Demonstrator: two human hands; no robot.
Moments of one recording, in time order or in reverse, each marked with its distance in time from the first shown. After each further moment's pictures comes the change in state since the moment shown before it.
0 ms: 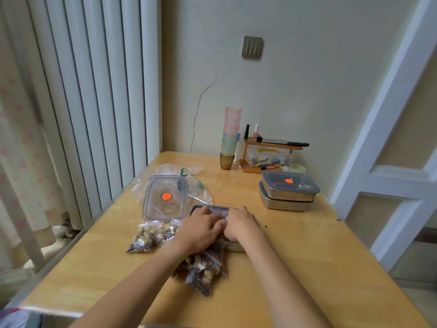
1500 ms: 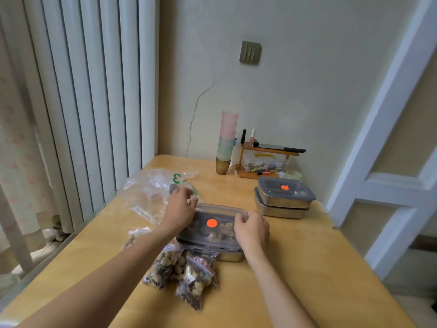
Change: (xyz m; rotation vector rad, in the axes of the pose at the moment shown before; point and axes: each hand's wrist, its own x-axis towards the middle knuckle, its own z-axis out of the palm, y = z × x) left_hand 0.053 -0.026 -0.026 -0.259 0.374 -0.298; right_hand 0.018 0.040 0.034 0.696 0.466 0.296
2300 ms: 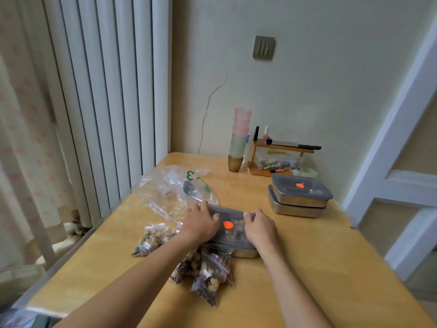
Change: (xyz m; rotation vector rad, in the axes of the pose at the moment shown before) left_hand -0.032 -0.003 0.017 0.295 -0.329 -0.149; right_hand 0.021 0.012 0.025 -0.157 -0.181 -0.079
